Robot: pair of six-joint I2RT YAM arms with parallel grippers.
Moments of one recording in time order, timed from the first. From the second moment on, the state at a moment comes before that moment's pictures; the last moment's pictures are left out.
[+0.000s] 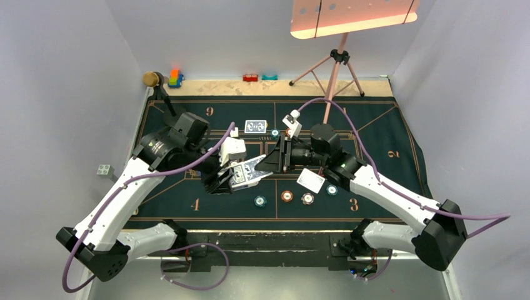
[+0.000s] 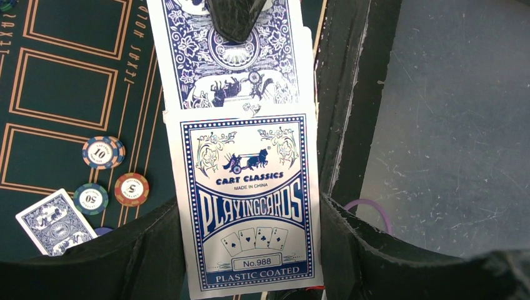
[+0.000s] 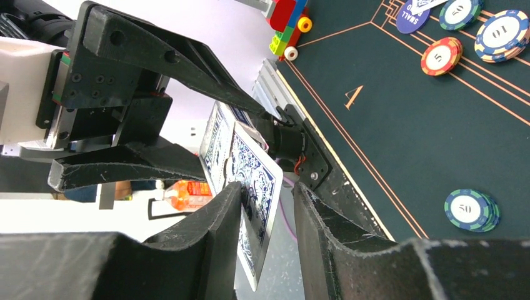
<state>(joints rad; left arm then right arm) -0.57 1.10 1.30 -1.21 0.62 0.51 0.74 1.17 0.86 0.04 -0.59 0.95</state>
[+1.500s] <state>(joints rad) -0.56 1.07 1.30 -1.22 0.63 0.51 0.56 1.52 1.09 0.08 -0.60 0.87</state>
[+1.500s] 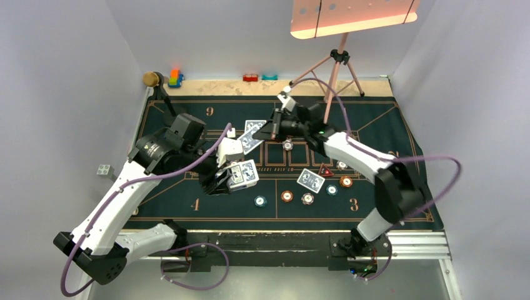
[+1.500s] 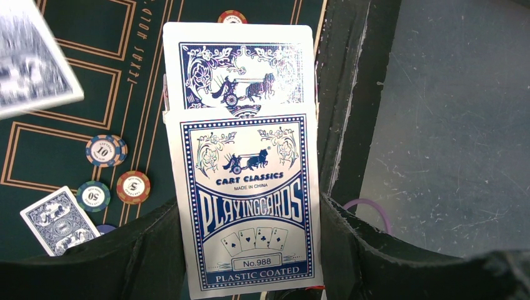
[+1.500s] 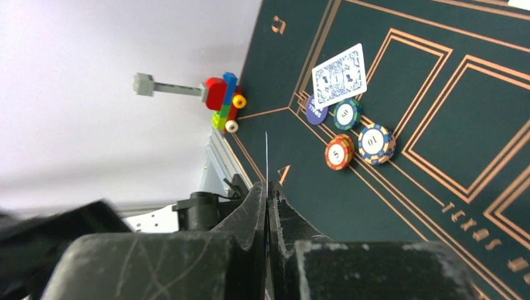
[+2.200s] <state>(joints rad) -0.56 1.06 1.30 -1.23 0.62 0.51 0.79 2.56 1.95 0.15 -0.61 0.98</state>
